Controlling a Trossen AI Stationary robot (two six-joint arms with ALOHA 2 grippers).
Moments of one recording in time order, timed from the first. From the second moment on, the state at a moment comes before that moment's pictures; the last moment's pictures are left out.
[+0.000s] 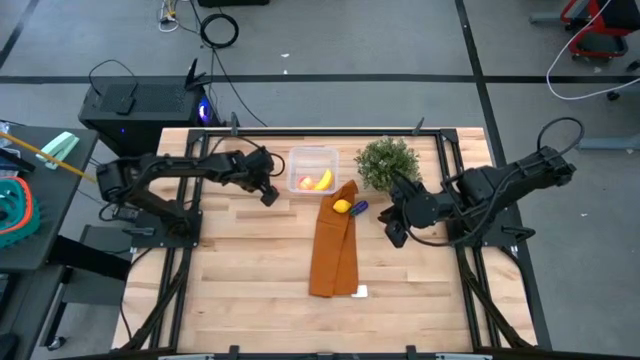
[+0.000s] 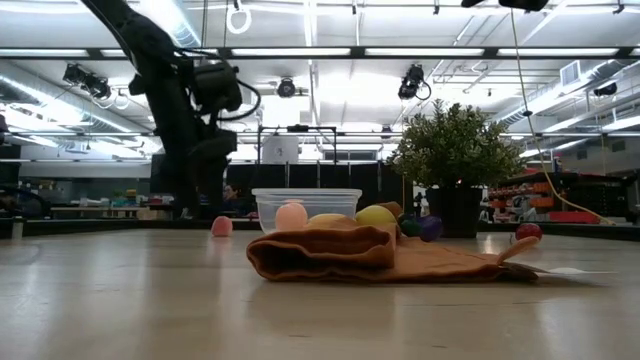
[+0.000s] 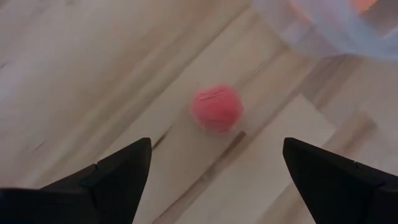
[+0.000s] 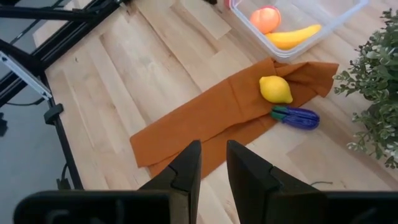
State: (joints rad) left arm 0.46 1.46 0.73 -0.41 -0.04 -0.33; right arm 0.37 1.23 1.32 -1.02 0.37 0.95
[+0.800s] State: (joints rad) left arm 0.46 1.61 0.73 -0.27 -0.02 -0.24; right arm 0.35 1.23 1.32 -1.01 0.36 0.95
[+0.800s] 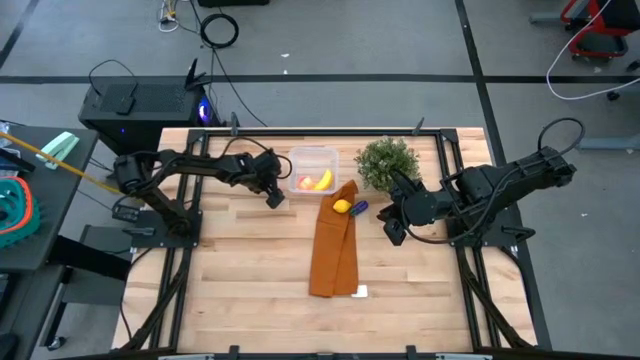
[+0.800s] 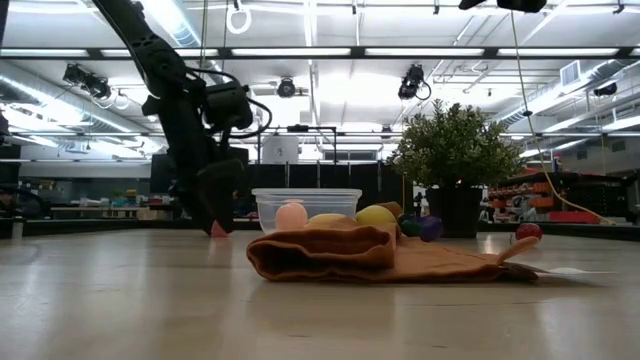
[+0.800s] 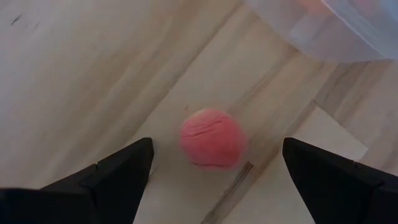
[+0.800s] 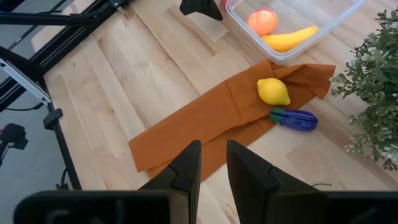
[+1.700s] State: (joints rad) left arm 0.46 1.61 0.73 -0.24 -0.02 -0.25; right arm 0.35 1.23 1.32 -1.01 0.36 0.95
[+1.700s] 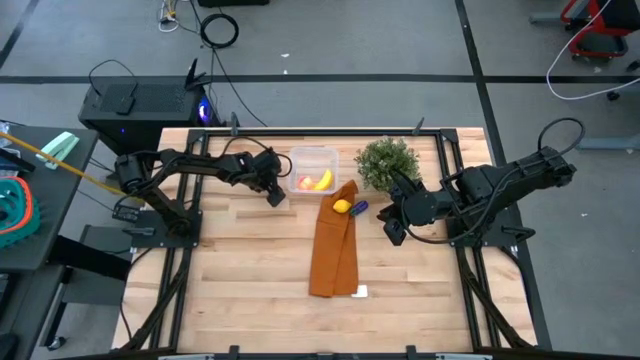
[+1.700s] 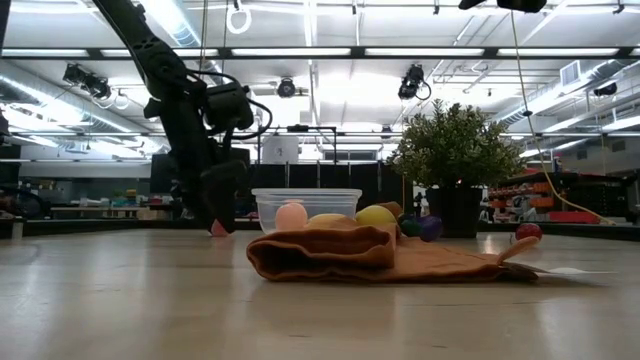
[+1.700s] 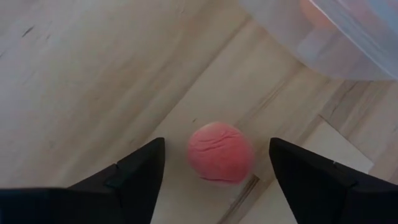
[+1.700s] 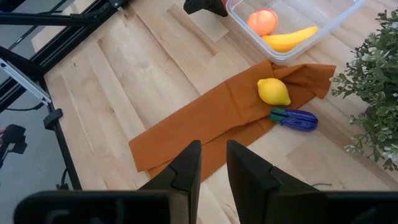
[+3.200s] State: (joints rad) left arm 0.46 1.61 0.80 -0.32 0.00 -0.29; right arm 0.35 1.23 1.32 -1.01 0.35 0.95
